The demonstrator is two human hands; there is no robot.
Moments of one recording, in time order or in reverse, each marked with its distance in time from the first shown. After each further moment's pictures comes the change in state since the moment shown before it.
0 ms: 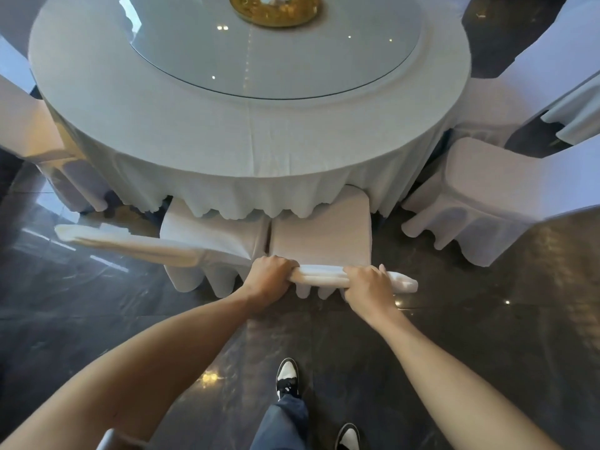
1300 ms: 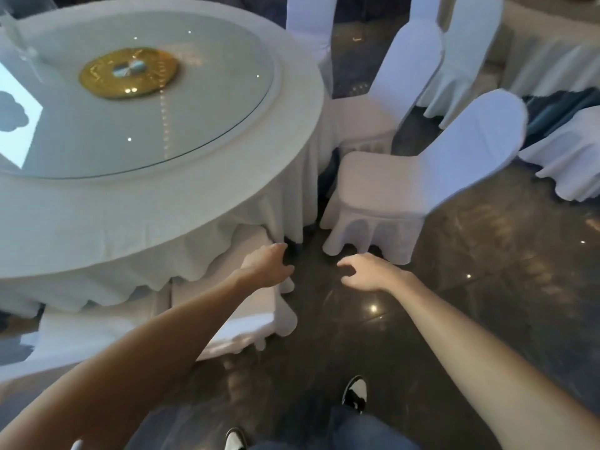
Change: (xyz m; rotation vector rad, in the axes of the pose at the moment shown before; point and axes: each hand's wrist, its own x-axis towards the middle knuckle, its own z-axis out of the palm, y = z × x) left_hand 0.228 0.295 -0.047 -0.091 -0.194 -0.047; right_hand 0.034 0.356 -0.118 0.327 -0.297 0.145
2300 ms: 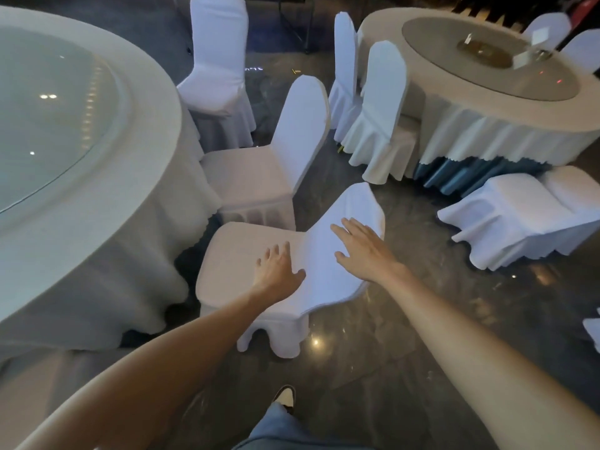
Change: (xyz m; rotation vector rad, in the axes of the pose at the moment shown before) left_hand 0.488 0.534 0.011 -0.155 0.133 0.019; right_hand 0.200 0.498 -0.462 -0.356 0.430 -0.082
